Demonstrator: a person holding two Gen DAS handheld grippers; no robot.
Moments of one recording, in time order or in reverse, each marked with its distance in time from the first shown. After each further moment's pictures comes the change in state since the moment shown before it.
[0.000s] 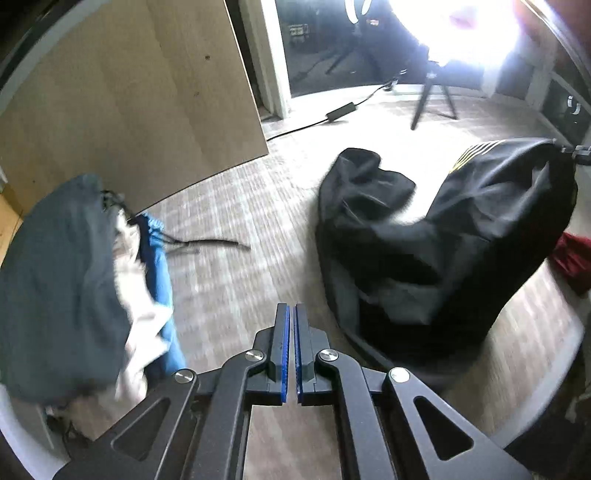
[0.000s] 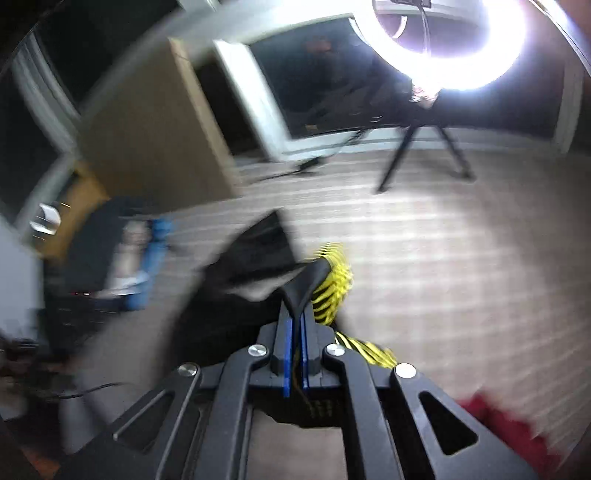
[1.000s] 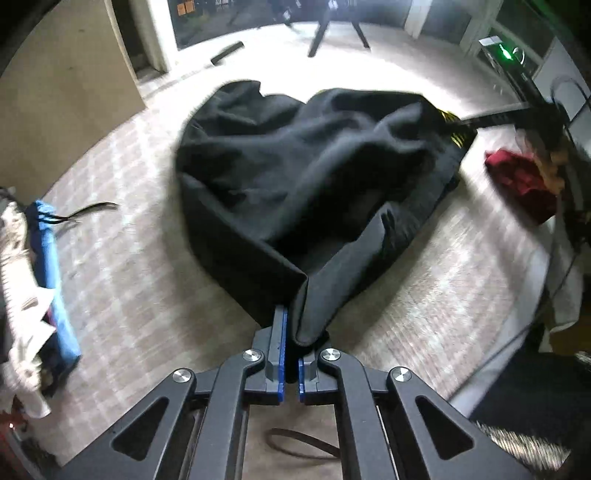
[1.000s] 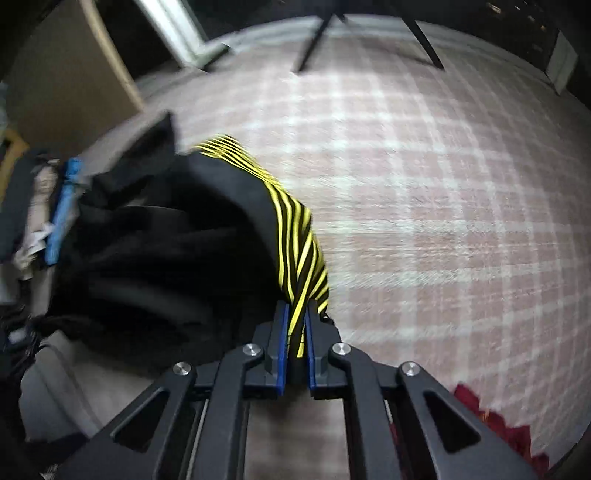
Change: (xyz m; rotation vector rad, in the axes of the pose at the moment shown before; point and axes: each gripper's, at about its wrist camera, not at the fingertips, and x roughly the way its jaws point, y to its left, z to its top) left arm 0.002 -0.067 -0.040 0.158 0.108 -0.245; right arm 0.065 -0.066 -0.047 0.026 0.195 0.028
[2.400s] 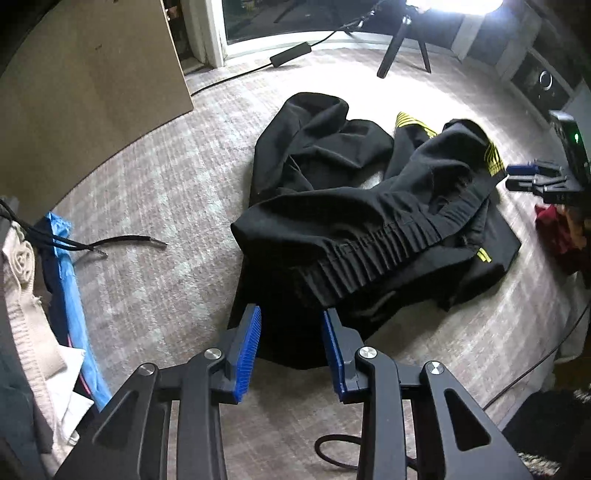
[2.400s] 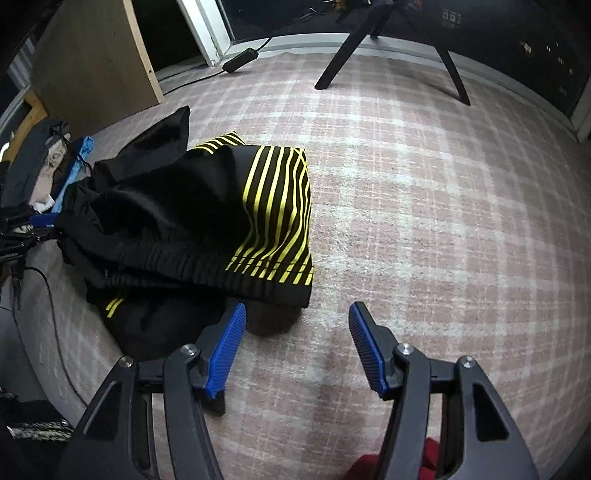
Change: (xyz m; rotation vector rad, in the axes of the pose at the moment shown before) left arm 0.055 0.076 0.068 -0.068 0.016 0.040; right arm 0.029 -0.025 0.012 -0.156 -0.025 -0.059
